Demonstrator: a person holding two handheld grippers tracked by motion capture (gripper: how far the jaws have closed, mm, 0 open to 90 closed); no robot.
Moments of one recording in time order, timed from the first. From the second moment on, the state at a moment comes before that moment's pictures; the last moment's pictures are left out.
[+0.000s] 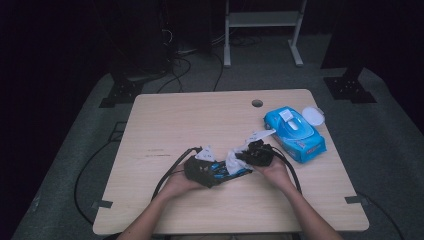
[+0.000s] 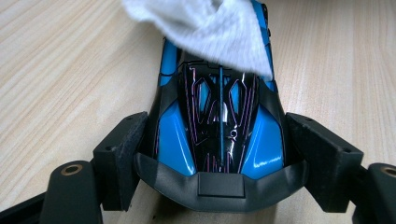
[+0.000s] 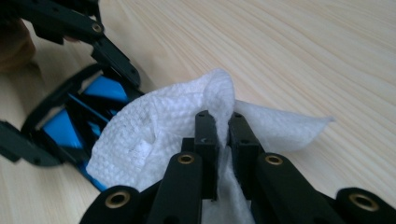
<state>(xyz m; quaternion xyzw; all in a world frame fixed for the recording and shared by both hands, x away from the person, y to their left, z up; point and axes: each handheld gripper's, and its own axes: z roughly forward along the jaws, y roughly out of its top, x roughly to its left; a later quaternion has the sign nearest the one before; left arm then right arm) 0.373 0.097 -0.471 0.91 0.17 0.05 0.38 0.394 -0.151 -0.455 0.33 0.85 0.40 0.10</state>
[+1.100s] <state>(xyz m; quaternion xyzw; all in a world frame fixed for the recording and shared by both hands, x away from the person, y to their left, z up) 0.372 0.098 -0.471 0.91 0.16 0.05 0.38 0.367 -0.176 -0.458 0.32 0.86 0.39 0.10</state>
